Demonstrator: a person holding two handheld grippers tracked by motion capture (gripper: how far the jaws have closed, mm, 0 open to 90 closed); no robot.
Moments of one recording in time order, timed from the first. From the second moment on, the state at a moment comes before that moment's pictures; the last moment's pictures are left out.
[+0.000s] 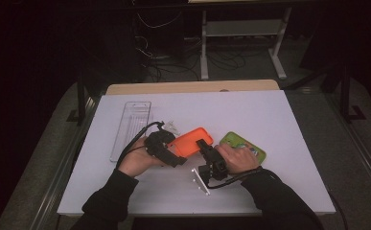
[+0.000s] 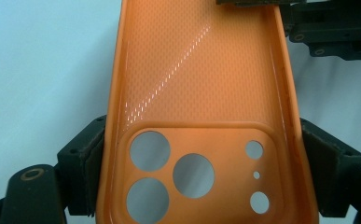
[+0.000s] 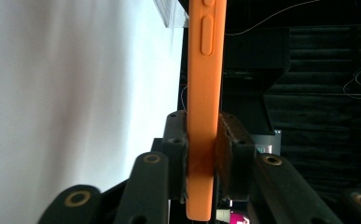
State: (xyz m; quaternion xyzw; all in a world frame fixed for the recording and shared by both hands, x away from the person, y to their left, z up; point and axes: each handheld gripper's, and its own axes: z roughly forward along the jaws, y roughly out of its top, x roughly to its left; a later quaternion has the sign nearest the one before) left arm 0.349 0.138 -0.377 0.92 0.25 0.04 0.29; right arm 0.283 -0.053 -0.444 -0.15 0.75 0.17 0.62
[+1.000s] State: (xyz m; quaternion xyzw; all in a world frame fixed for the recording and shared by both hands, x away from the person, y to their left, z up) left arm 0.345 0.148 -0.374 0.91 0.22 0.06 0.33; right arm 0.286 -0.066 -0.437 -0.11 0.77 0.18 0.60
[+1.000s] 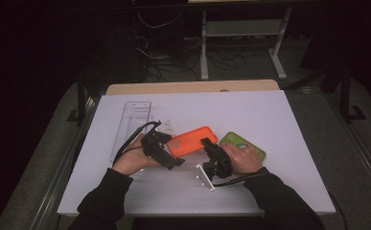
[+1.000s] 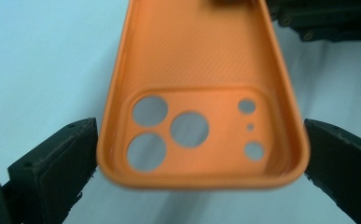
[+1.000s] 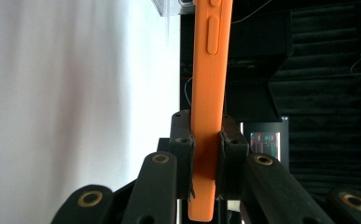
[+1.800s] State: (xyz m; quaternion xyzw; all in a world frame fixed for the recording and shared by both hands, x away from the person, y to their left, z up) left arm 0.350 0.162 -0.372 0.90 0.25 0.07 0.35; right arm 0.304 -0.094 -0.410 0.11 0.83 0.32 0.44
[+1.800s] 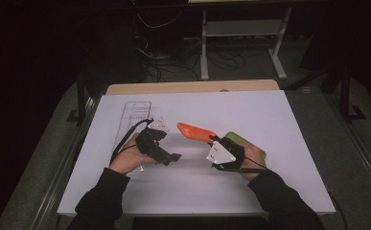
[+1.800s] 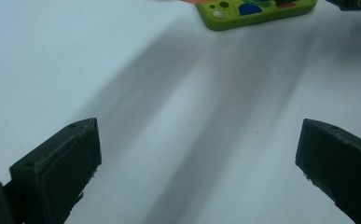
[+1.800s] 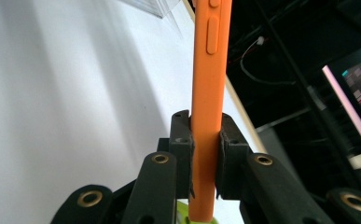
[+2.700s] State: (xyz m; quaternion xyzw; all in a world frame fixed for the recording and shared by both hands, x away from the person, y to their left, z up) left arm 0.350 0.160 -0.373 0.89 0.28 0.08 0.37; right arm 0.331 -0.119 -0.398 0.33 0.80 0.48 0.16
